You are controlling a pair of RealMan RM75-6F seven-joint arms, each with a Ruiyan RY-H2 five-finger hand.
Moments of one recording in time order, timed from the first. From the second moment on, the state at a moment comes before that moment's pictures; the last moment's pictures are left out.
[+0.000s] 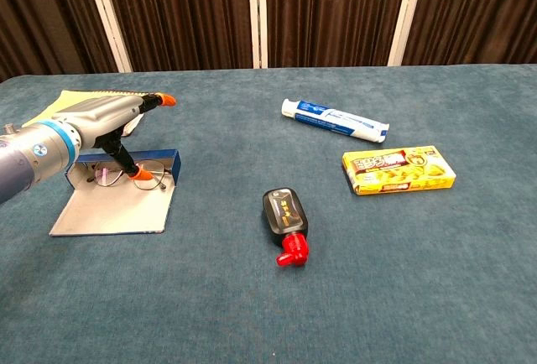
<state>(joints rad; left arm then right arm) -0.73 -1.73 -0.21 -1.12 1.08 0.92 0.27 0.11 -1.11 0.10 -1.61 -1.40 1.43 -0.07</state>
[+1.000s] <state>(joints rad) -0.73 -1.76 -0.22 -1.02 1.08 0.90 0.25 0.11 -1.11 0.10 -1.60 -1.39 1.42 -0.07</state>
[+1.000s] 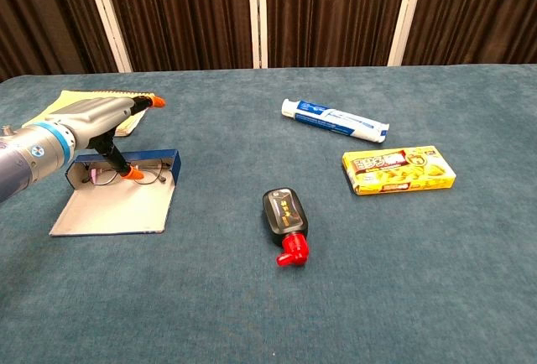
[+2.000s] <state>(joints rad) -0.50 -1.55 -0.01 -1.44 1.28 1.15 0.33 0.10 -1.08 0.09 -1.63 -1.44 1.44 -0.01</state>
